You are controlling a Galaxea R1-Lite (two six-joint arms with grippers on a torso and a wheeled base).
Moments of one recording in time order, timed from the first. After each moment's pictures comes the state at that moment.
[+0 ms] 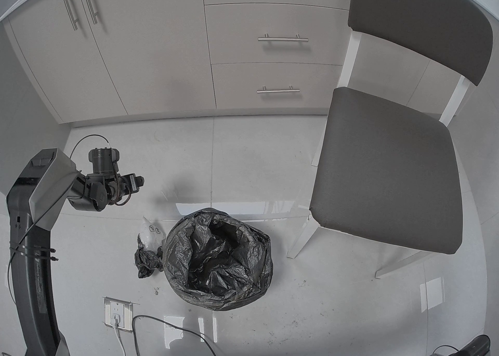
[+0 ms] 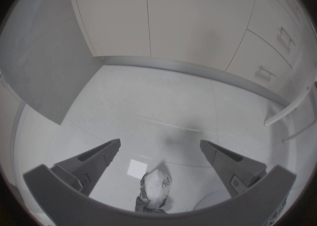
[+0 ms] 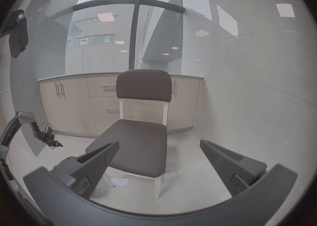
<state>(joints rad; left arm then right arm) 0.05 2.50 -1.50 -0.48 0.08 -0.19 0.00 0.01 -0.41 0.19 -0.24 -0.01</state>
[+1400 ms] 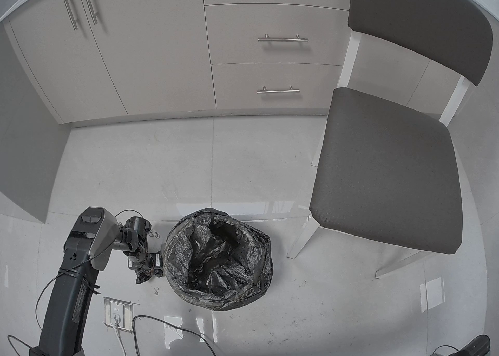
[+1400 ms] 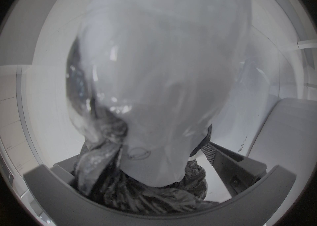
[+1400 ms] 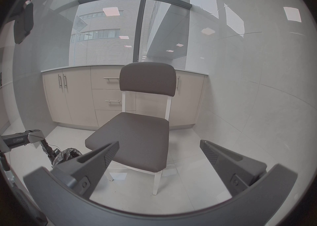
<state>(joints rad) 0.03 3.09 -2.00 0.16 0.02 -0.14 0.00 0.01 -0.32 0.14 -0.21 -0.05</state>
